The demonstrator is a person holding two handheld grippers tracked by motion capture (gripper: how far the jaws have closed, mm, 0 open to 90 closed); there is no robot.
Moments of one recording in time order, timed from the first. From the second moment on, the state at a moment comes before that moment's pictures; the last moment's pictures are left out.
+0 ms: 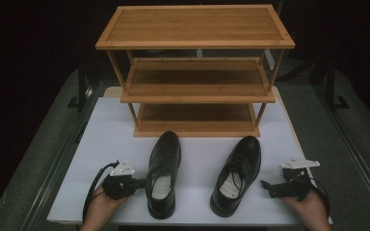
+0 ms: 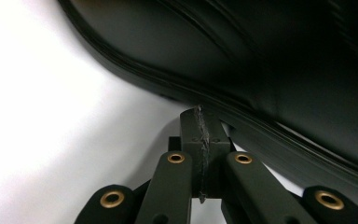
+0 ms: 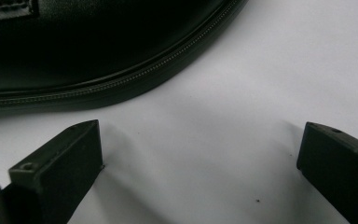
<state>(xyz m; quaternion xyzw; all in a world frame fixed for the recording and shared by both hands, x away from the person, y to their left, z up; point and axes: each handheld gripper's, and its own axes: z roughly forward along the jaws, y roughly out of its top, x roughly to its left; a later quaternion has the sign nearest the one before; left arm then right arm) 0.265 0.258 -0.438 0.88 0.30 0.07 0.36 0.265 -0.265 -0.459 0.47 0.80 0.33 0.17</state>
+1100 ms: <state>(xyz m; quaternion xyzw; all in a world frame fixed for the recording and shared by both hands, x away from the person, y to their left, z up) 0.293 0.205 -0.439 0.89 0.25 0.06 0.37 0.265 -0.265 -0.459 0.47 0.80 0.33 0.17</state>
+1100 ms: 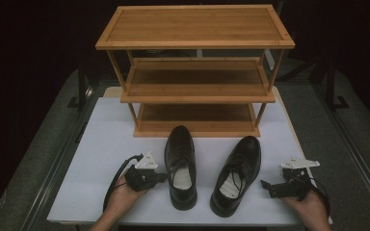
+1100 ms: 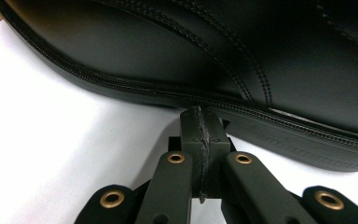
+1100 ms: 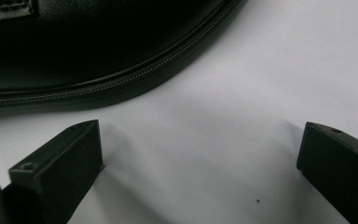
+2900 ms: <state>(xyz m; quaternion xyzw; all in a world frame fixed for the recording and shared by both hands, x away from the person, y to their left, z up) 0.278 0.346 -0.450 0.85 0.38 0.15 0.33 0.269 -0.269 -0.445 0.47 0.80 0.34 0.17</state>
